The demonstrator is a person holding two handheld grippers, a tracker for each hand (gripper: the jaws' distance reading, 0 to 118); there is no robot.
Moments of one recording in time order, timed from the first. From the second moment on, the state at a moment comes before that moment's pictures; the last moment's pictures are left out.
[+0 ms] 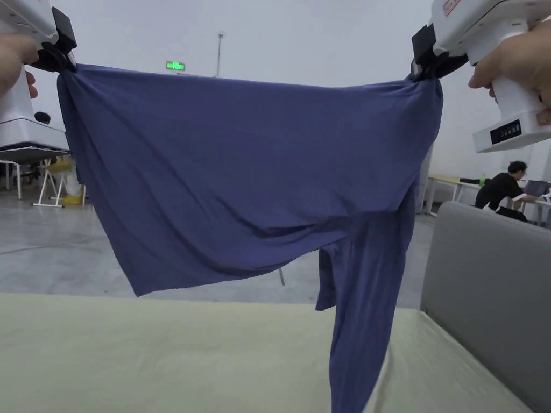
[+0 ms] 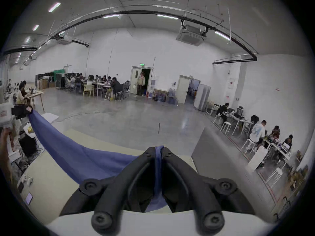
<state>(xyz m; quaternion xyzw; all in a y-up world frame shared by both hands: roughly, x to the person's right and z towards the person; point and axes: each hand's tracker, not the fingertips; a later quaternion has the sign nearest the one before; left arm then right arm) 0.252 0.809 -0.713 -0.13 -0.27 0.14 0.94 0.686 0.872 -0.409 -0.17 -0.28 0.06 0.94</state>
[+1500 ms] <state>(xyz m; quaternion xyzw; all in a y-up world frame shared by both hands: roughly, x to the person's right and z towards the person) -0.028 0.227 -0.393 -0.54 -0.26 0.00 0.80 0.485 0.199 -0.087 -0.49 -0.16 -0.21 0.83</state>
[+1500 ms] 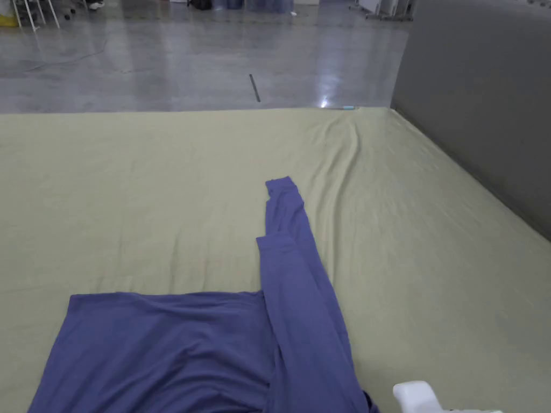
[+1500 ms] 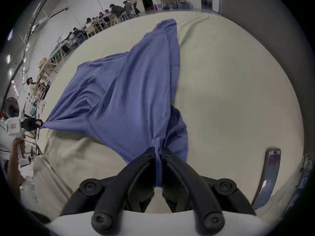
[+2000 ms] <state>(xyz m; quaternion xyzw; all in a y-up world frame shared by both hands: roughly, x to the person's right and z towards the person) -0.044 0.214 -0.388 -0.56 -0.25 0.00 0.79 0.476 0.188 -0.042 -0.56 -0.19 -0.24 0.77</state>
